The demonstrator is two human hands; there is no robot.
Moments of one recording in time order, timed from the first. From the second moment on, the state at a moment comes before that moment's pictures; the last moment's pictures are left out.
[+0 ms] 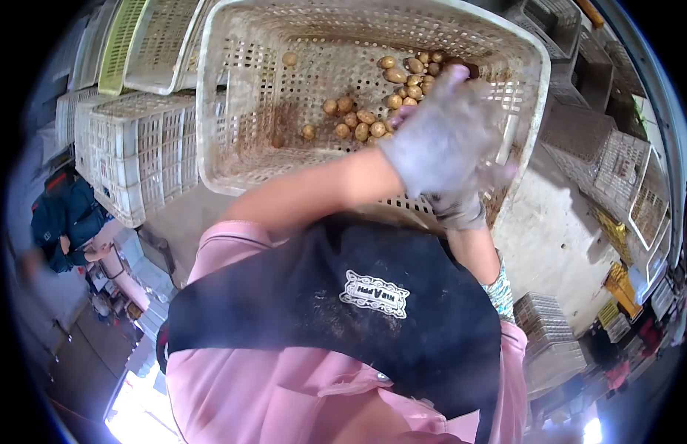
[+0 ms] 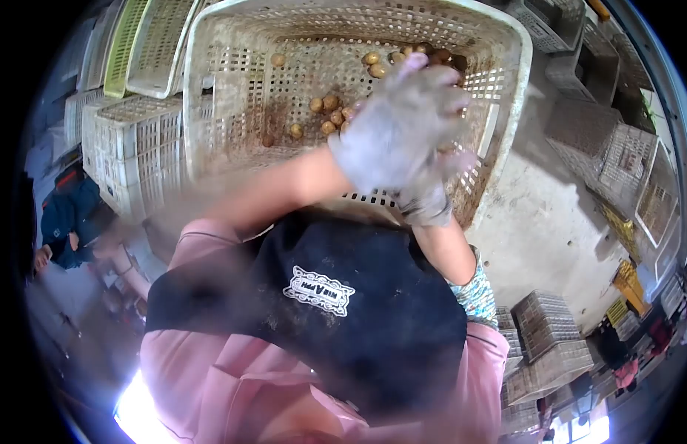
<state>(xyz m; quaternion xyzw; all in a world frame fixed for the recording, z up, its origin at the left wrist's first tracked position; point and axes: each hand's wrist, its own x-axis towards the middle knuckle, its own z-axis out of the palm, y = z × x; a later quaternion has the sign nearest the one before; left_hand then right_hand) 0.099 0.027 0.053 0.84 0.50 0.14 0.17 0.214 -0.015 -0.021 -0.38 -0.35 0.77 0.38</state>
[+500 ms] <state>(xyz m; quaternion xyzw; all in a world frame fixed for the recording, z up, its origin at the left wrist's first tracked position) 0.066 0.037 0.040 0.76 0.60 0.27 0.01 0.198 -0.002 0.004 -0.36 -0.07 0.85 0.38</state>
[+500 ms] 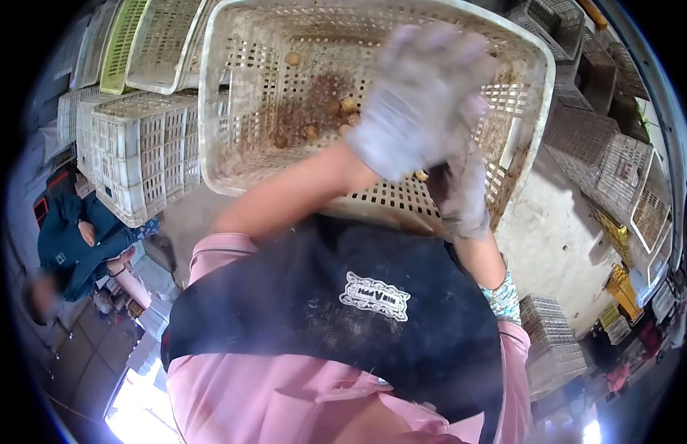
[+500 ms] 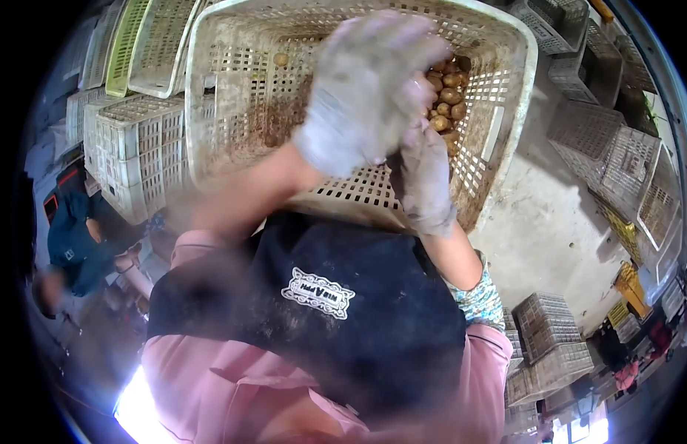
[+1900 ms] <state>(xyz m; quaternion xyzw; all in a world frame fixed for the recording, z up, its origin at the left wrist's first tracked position) -0.036 0.029 -0.121 0.82 0.42 -0.29 0.26 0.258 0.026 -0.037 -0.35 -0.09 0.80 0.47</state>
